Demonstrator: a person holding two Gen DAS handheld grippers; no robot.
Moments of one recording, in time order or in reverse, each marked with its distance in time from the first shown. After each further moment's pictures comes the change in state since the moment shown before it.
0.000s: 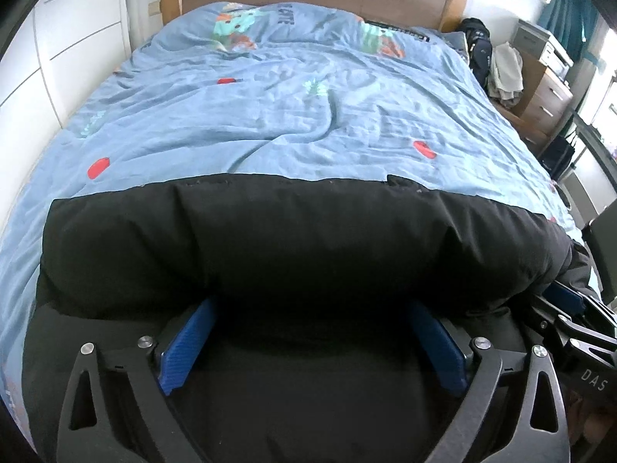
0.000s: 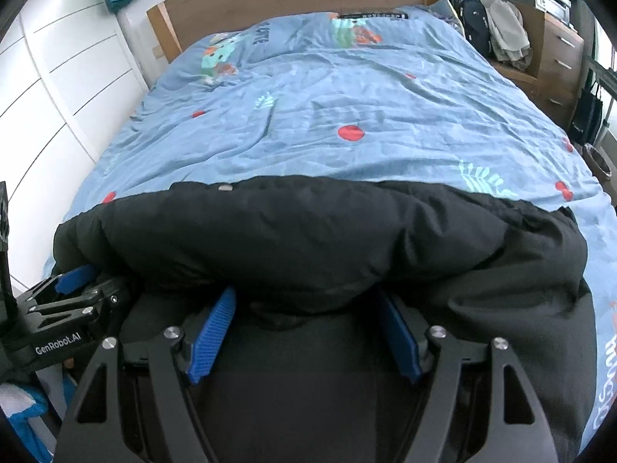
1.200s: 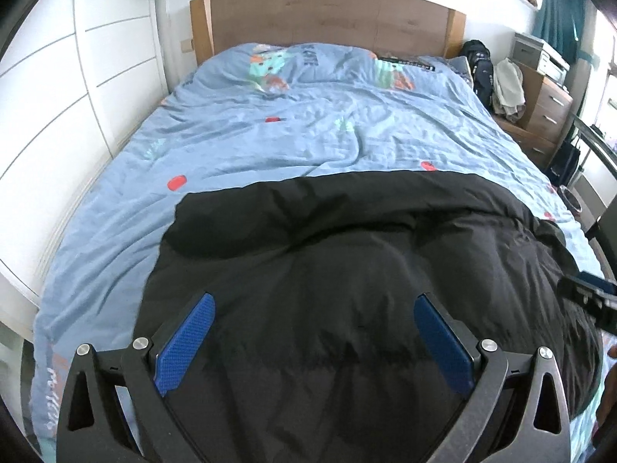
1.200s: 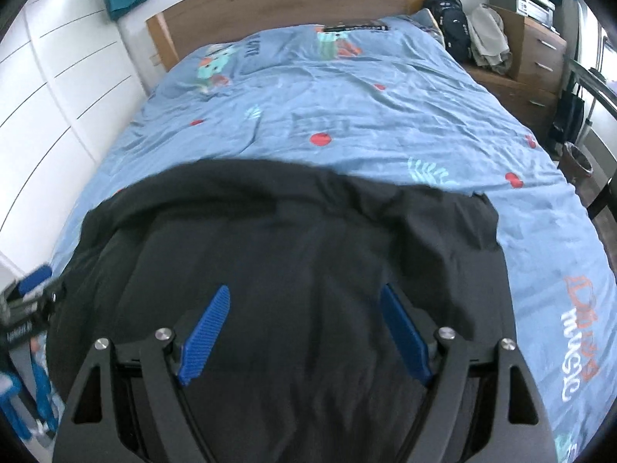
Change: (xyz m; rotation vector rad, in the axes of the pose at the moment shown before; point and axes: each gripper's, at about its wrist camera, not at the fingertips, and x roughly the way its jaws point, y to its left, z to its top) left arm -0.123 0.021 -0.051 0.037 -0.129 0.111; right arm -0.102 -0.024 -0.042 -0.003 -0.020 -0.025
